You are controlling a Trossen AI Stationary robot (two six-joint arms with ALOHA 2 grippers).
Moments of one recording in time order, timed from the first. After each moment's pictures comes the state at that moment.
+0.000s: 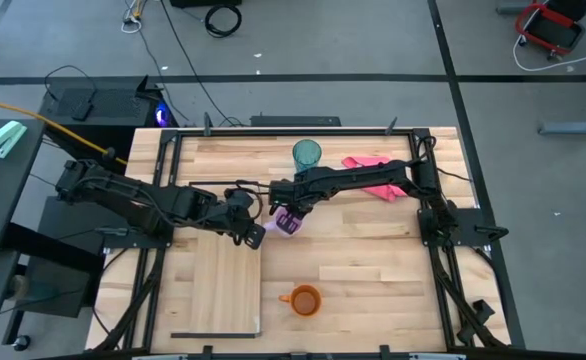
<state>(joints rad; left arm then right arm) -0.24 1.34 1.11 -0.71 -0.27 -1.15 -0.03 2.11 1.80 -1.04 0.10 0.57</state>
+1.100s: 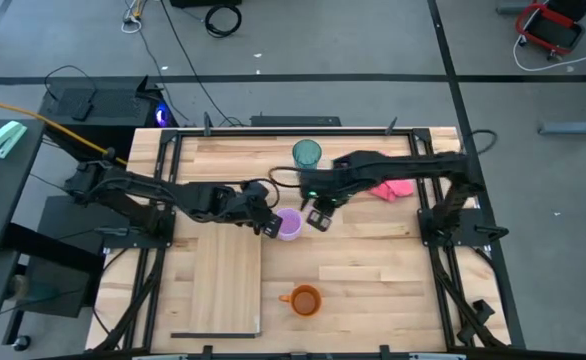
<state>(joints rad) -0.13 1.47 1.11 -0.53 -0.31 -1.04 0.07 1.76 1.80 -1.31 0.14 0.53</state>
